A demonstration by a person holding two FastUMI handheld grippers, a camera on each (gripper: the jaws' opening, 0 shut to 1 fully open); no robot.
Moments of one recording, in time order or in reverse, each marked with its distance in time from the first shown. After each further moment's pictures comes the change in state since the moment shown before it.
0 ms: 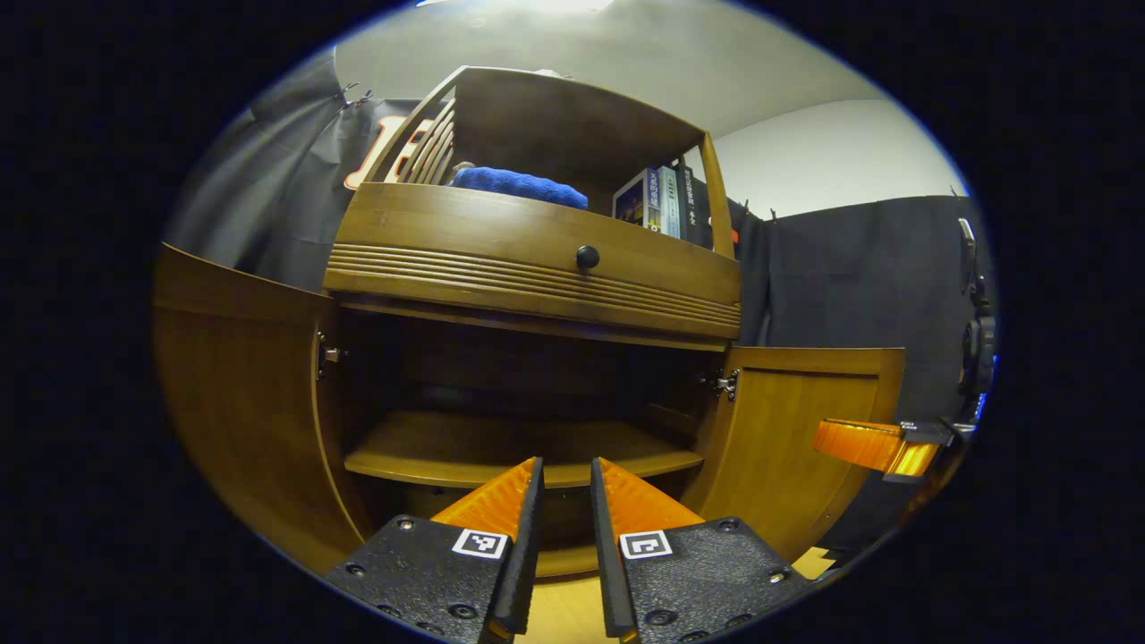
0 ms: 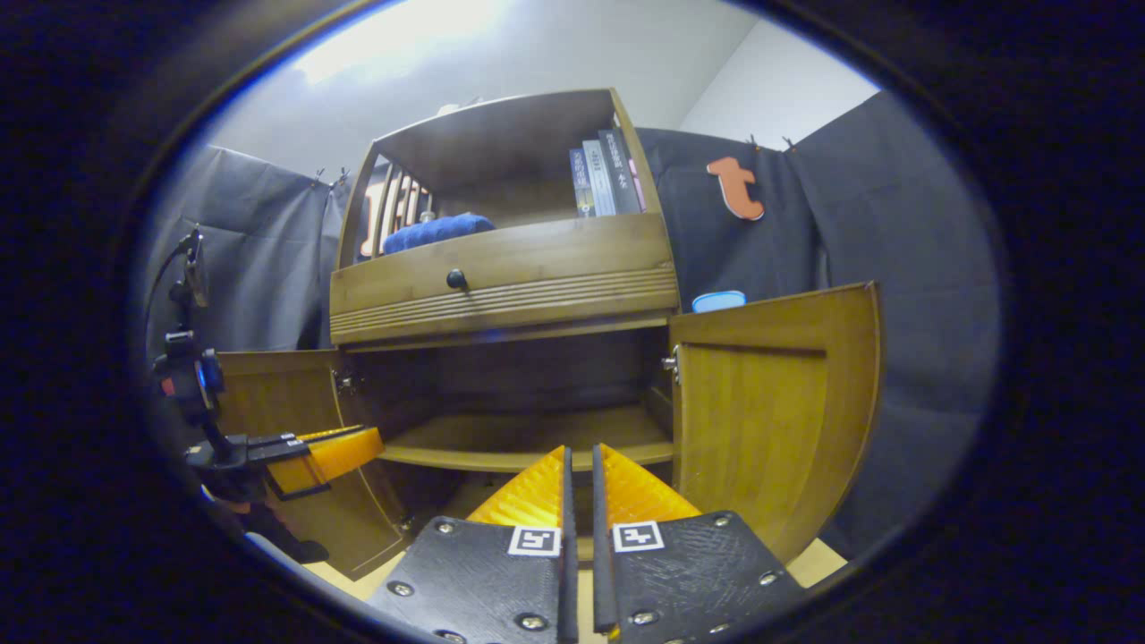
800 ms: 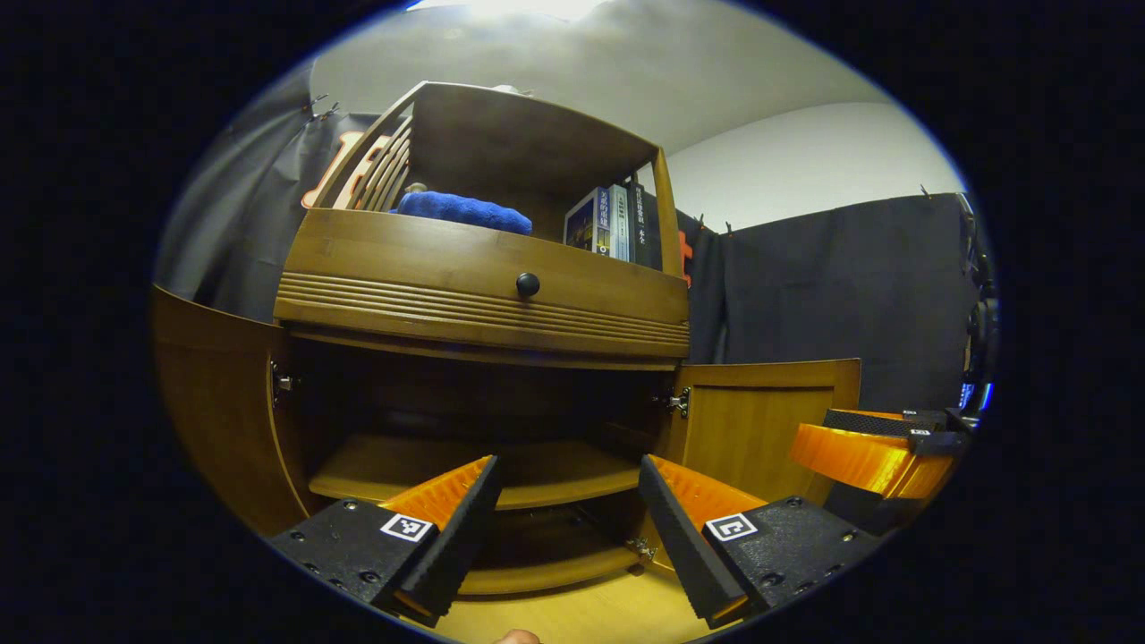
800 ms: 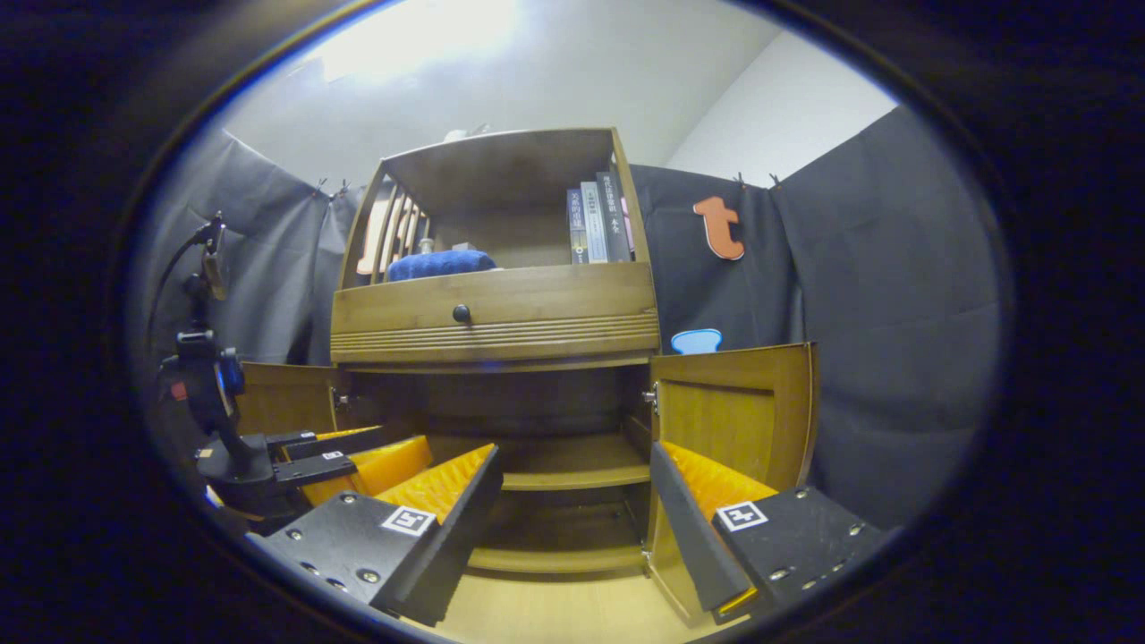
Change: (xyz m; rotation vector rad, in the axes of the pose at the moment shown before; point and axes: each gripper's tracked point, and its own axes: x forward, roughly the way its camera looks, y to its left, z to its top) left arm -0.001 -0.033 0.021 0.031 -0.074 -0.120; right arm -0.032 0.005 0.021 -0.041 -0.096 -0.050
